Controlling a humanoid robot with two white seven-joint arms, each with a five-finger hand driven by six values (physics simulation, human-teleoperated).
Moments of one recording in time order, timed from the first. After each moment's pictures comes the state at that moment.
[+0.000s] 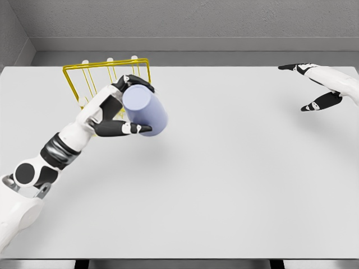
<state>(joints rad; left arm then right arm) -0.30 0.56 -0.51 -1.63 0.61 -0.41 -0.31 -0.72 -0.82 0.64 -1.02 0.08 -0.61 0.36</state>
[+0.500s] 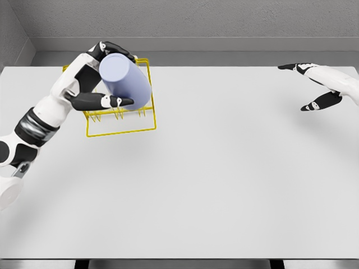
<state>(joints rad) -0.39 0.62 -0.48 -1.64 0.67 -0.41 -0.31 -0.72 -0.82 0.64 -1.02 0.08 -0.61 0.36</state>
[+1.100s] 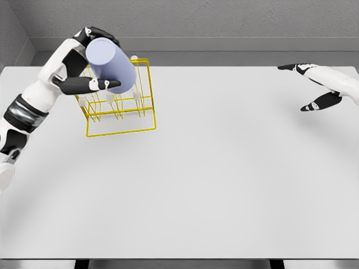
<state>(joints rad) -0.46 0.63 -0.46 -1.52 0.66 -0.41 -0.31 -0.72 -0.82 0.64 -1.02 0.08 -0.61 0.36</state>
